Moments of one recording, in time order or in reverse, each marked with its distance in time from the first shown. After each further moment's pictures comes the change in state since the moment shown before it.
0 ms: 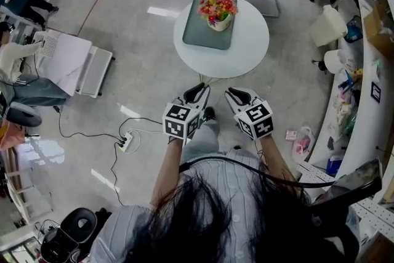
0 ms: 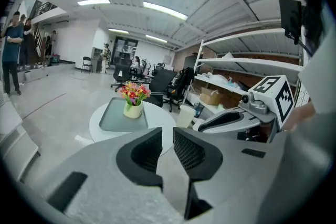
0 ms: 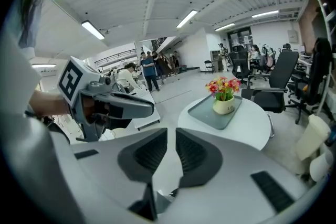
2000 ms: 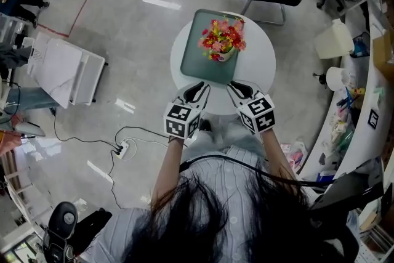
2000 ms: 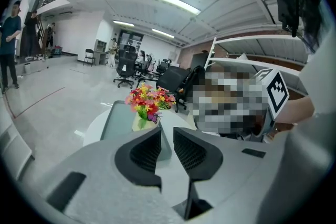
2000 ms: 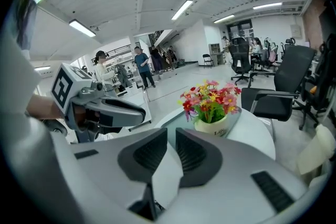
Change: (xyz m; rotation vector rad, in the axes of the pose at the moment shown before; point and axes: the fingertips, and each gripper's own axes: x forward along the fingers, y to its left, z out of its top) left arm 0.130 0.113 0.065 -0.070 0.051 0.009; right arm 0.117 -0.145 0.084 0.019 0.075 0.005
